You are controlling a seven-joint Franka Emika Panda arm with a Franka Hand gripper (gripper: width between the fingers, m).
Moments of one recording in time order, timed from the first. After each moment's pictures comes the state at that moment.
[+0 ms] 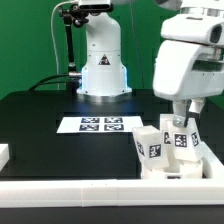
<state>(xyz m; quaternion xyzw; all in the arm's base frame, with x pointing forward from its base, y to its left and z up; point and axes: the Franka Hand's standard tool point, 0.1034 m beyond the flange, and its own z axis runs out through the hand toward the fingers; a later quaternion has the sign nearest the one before) 0.617 0.094 0.093 0.91 0.40 -0.01 0.09</state>
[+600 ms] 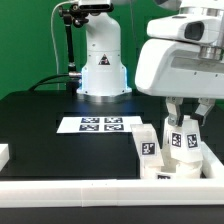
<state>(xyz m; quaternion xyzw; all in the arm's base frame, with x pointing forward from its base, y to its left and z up) 0.618 0.095 0.093 0.98 0.20 0.01 0.09</state>
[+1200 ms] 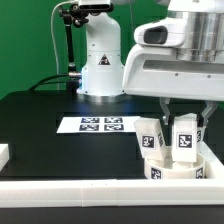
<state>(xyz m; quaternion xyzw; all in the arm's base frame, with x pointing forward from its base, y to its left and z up) 0.616 0.093 0.092 0.99 -0.13 -0.02 0.02</state>
